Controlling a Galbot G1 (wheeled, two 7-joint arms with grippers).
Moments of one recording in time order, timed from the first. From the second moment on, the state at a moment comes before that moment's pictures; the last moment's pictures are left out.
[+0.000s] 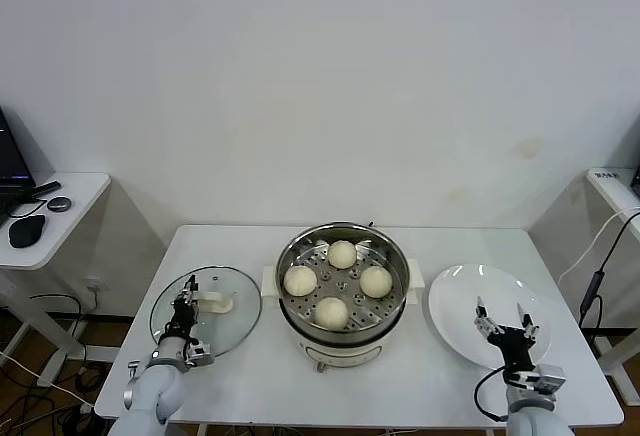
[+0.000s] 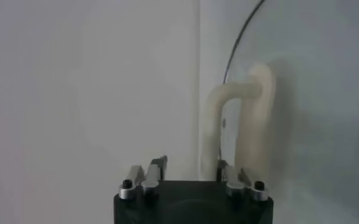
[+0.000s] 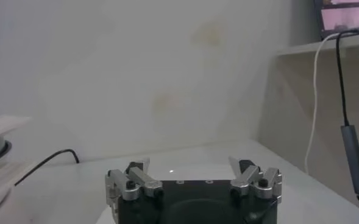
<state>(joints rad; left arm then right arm) 1.09 -1.26 -0.47 -1.34 1.19 0.08 -0.12 -1.37 1.43 0.82 1.69 0.30 0.02 -0.11</state>
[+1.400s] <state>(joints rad) 1.23 -1.55 -0.31 -2.06 1.63 0.66 0.29 -1.38 1.42 0.83 1.73 0.34 -0.01 -0.12</state>
